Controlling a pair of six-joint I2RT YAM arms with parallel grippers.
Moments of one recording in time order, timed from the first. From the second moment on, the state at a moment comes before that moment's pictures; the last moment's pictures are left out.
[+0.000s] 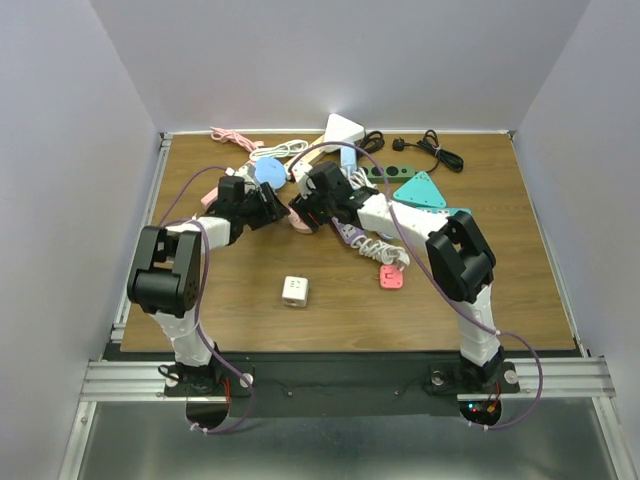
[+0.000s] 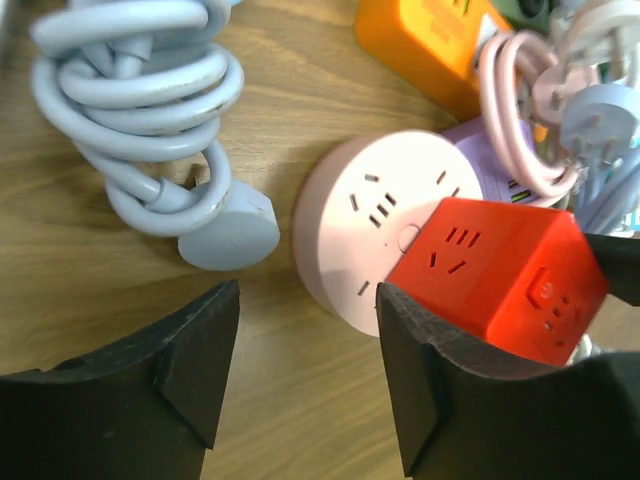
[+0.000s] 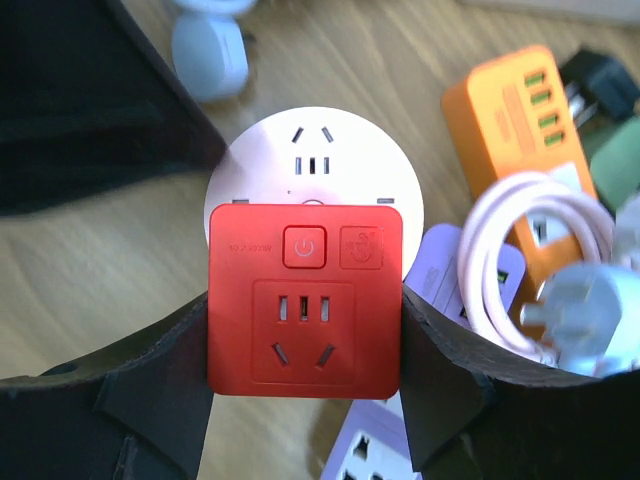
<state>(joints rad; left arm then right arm) -0.17 1.78 0.91 0.24 0.36 -0.58 0.74 2.09 1.63 -0.26 0.05 -0.19</state>
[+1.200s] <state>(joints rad) -0.54 0.91 0.53 -0.06 0.02 -0.58 0.73 1.66 1.20 -0.44 -0.17 -0.15</state>
